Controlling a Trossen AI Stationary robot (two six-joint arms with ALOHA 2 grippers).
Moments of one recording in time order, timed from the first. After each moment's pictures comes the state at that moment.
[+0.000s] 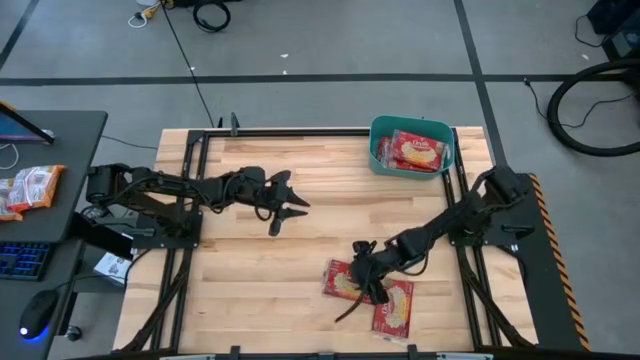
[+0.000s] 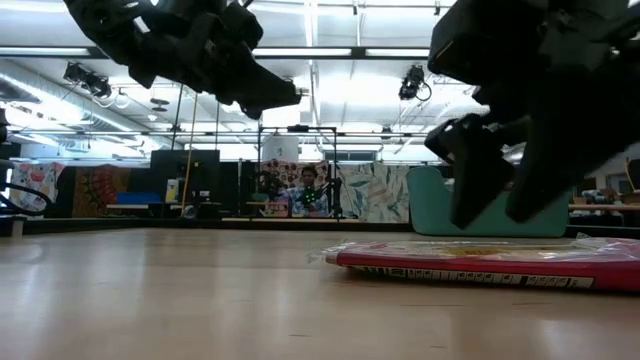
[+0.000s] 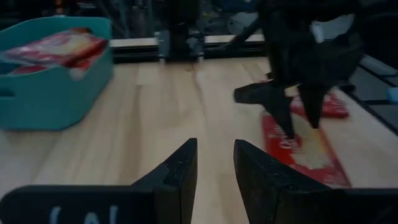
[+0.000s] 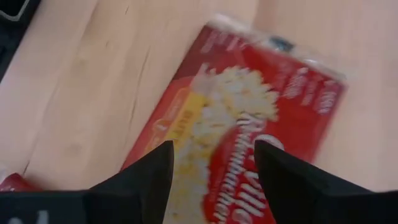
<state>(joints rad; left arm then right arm) 0.14 1.36 0.60 0.47 0.26 0.08 0.44 1.73 0.88 -0.08 0.02 0.23</state>
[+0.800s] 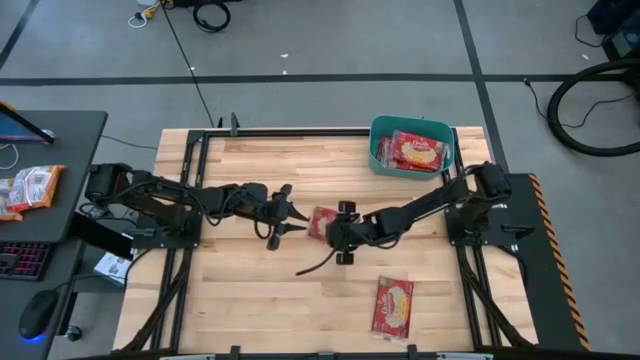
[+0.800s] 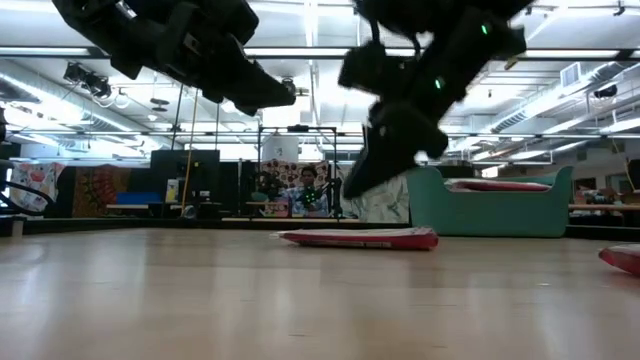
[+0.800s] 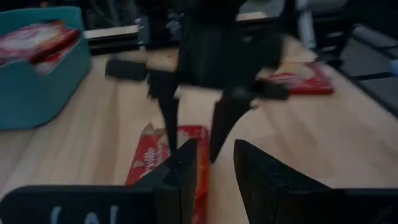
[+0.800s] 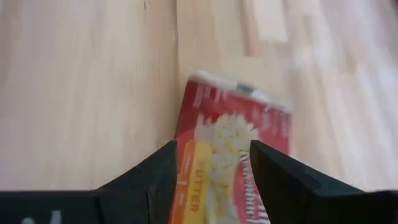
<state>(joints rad) 0.00 1.36 0.60 0.42 0.13 0.11 0.21 1.81 1.05 -0.16 0.40 0.06</state>
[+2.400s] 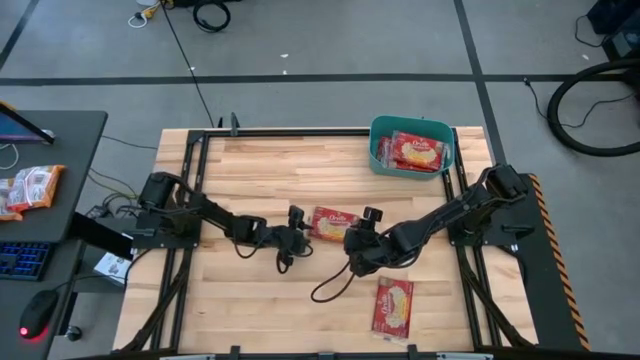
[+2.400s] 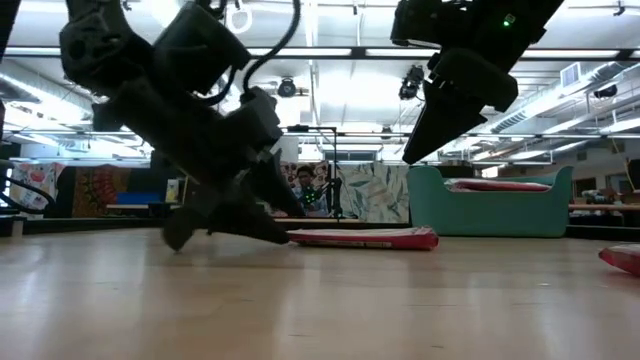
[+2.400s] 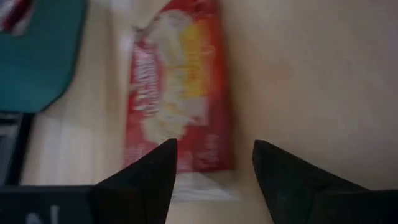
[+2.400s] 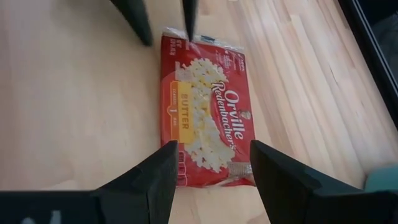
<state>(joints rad) -0.21 1.83 0.66 0.51 -0.42 0.51 0.40 1.71 1.11 -0.59 0.66 0.46</state>
